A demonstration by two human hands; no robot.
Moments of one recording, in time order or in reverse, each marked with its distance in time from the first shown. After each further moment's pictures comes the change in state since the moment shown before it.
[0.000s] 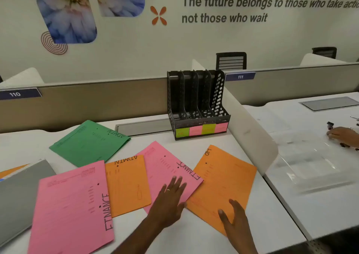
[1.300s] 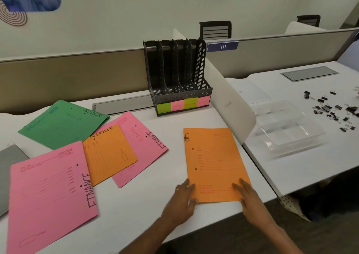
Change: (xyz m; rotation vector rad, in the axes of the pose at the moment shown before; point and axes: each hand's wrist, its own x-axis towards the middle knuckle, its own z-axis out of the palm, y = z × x) left_hand -0.017 0.082 0.089 -0.396 -0.134 0.026; right_hand 0.004 0.132 -0.092 -0.613 -0.011 -0.196
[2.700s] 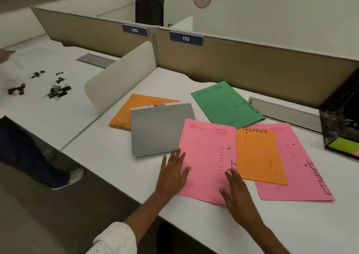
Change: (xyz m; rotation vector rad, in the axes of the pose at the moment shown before) left_hand -0.273 -0.299 -0.198 0.291 0.726 -0.657; right_hand 0.030 -0.471 0.150 0.103 -0.200 -0.723
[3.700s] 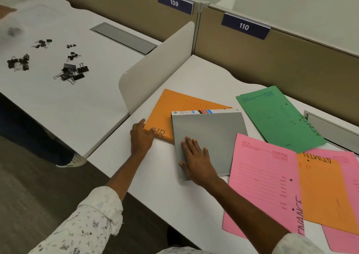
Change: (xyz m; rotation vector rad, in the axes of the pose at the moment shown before) left_hand 0.136 -0.314 -0.113 -0.524 0.309 -0.623; right_hand 0.233 -0.272 0.150 -0.347 -0.368 -0.271
